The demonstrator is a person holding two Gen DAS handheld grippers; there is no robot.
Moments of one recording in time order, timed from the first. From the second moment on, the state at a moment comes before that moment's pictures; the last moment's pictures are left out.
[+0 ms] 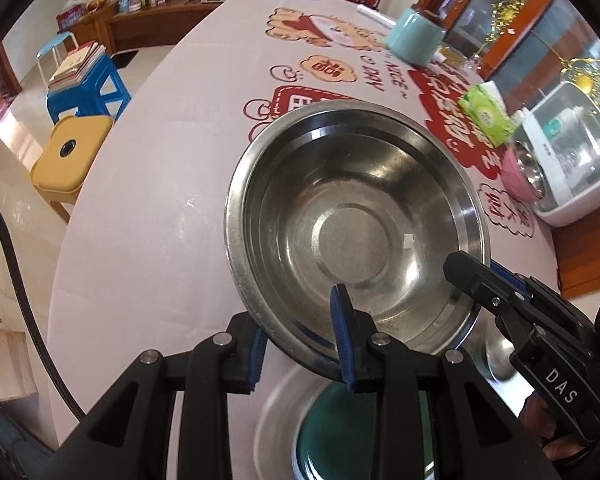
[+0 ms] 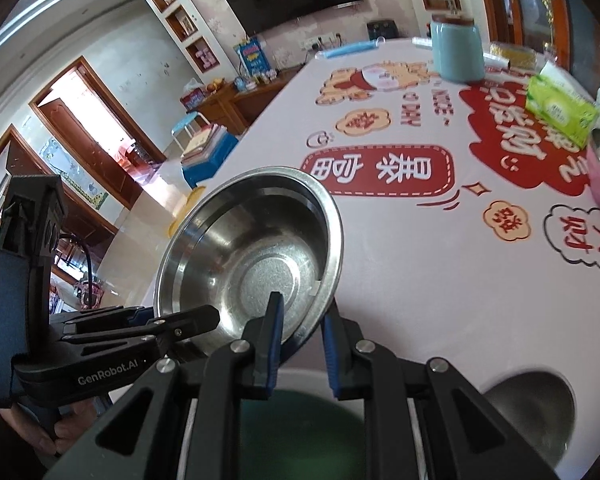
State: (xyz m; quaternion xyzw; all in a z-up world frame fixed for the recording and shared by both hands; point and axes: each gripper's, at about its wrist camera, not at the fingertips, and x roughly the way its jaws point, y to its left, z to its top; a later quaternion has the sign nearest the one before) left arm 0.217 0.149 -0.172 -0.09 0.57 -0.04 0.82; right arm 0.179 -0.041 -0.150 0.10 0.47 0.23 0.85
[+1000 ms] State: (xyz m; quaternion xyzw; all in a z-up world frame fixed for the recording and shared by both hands) left arm 0.064 0.055 -0.141 -0.04 0.57 -0.18 0.80; right arm -0.001 -0.132 -0.120 0.13 0.44 0.13 0.88
